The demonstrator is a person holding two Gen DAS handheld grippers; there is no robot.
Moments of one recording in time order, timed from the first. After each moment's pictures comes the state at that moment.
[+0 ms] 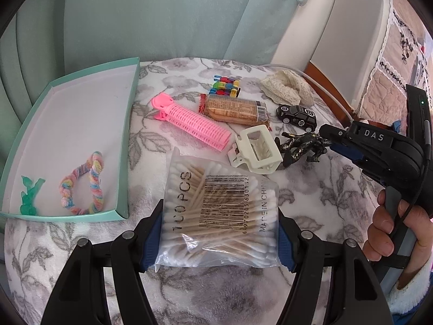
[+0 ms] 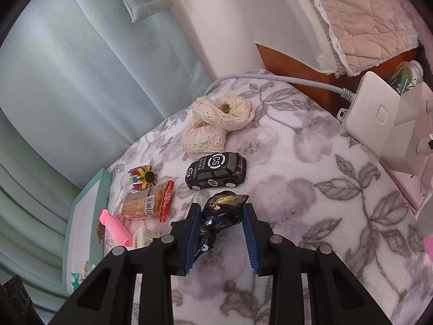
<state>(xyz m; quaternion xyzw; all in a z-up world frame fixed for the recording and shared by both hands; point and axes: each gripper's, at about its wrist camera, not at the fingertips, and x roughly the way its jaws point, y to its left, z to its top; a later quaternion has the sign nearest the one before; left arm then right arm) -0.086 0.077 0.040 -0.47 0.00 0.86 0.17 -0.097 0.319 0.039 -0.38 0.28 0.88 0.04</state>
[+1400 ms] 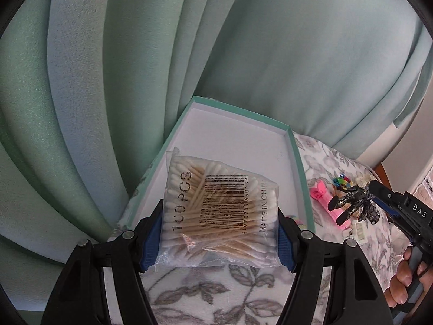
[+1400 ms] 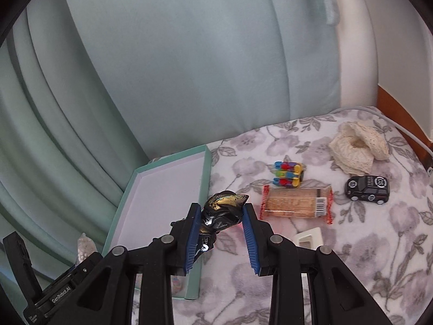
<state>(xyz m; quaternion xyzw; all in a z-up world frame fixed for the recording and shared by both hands) -0.108 -0.138 0.079 -0.40 -0.13 0.91 0.00 -0.126 0.134 0.105 -0.37 0.17 0.91 -0.10</state>
